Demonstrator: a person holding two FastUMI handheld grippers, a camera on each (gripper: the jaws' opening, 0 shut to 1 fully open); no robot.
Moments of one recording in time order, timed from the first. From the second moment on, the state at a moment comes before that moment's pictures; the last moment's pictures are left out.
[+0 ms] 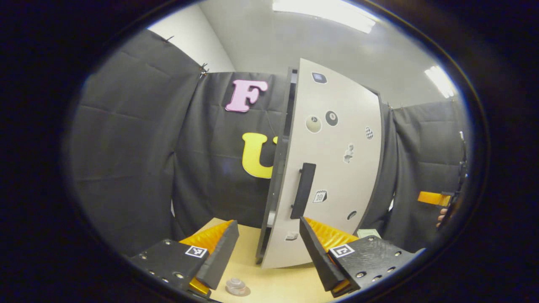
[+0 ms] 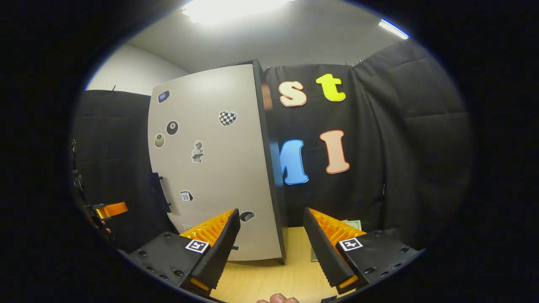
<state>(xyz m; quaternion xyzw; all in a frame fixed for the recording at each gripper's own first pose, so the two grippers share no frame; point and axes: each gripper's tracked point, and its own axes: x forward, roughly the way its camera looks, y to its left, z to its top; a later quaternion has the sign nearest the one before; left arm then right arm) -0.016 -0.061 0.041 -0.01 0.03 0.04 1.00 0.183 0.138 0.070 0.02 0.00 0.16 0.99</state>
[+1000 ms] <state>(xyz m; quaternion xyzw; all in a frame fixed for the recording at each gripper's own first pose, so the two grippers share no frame) 0.009 -0.002 0.018 0.01 0.02 0.00 1.00 0.204 0.175 0.047 -0.03 0.04 0.10 0.99</state>
